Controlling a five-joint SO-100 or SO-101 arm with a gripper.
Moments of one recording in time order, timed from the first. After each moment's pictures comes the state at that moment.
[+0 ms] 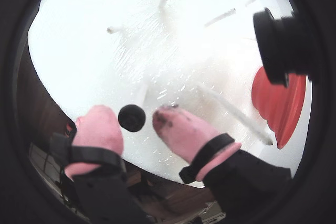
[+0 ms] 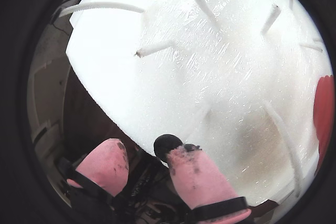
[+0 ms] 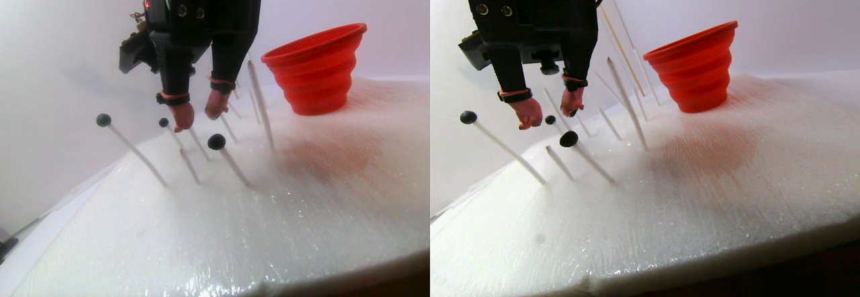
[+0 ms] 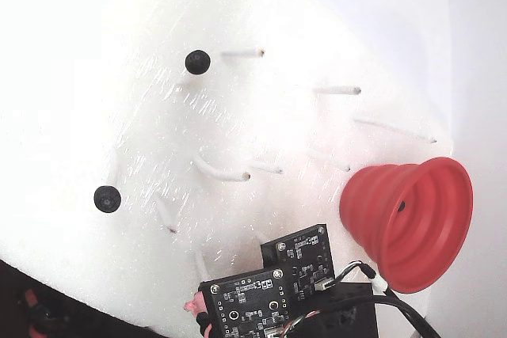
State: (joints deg) arm 3.3 126.9 159.3 9.6 -129.6
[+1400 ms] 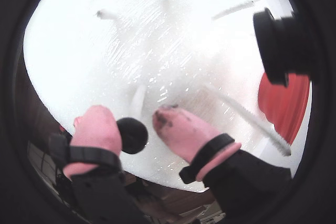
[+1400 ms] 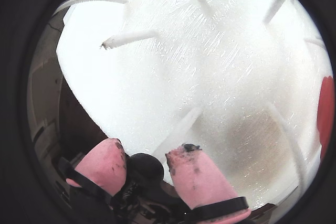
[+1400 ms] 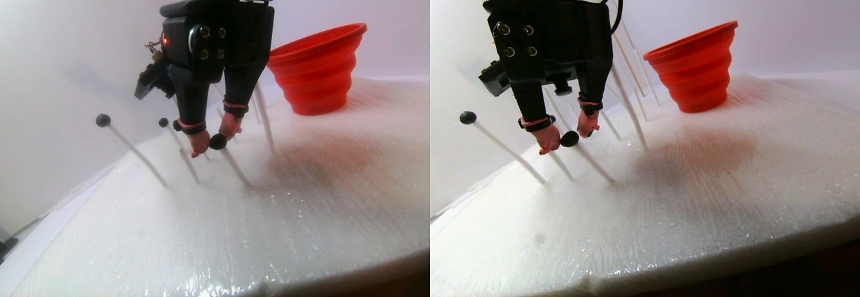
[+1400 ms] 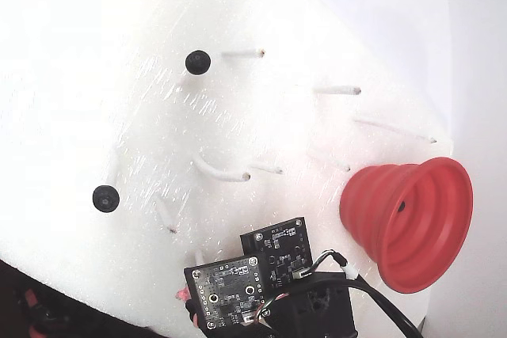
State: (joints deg) arm 6.2 112.6 158.3 -3.5 -133.4
